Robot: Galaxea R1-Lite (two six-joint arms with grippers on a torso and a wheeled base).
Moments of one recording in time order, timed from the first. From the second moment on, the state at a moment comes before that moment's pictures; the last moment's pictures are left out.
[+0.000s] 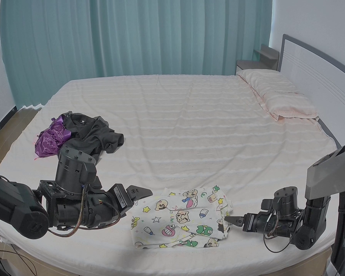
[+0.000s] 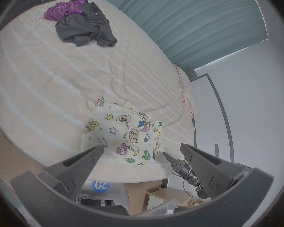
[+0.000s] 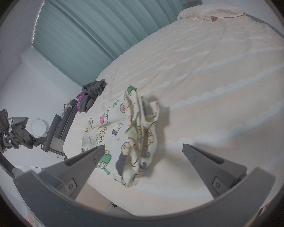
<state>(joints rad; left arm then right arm) -0.56 1.66 -0.58 -0.43 -0.11 -1.02 0.41 2.27 -0.23 -1.40 0.19 0.58</state>
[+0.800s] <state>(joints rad) -0.56 1.66 -0.56 -0.43 -0.11 -1.01 0.41 2.34 -0.16 -1.45 0.22 0.53</state>
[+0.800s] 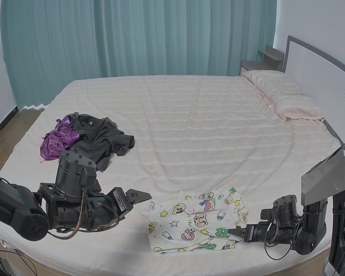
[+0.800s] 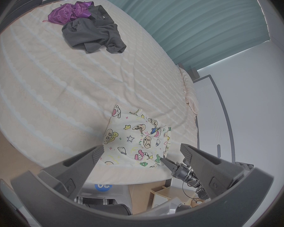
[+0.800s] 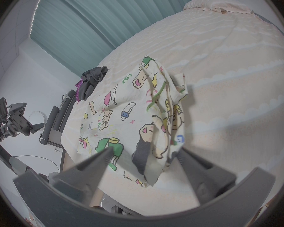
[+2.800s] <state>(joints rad) -0.56 1.67 -0.55 -0.43 -0.10 -1.01 0.36 2.35 -0.02 -1.55 0.31 0.39</state>
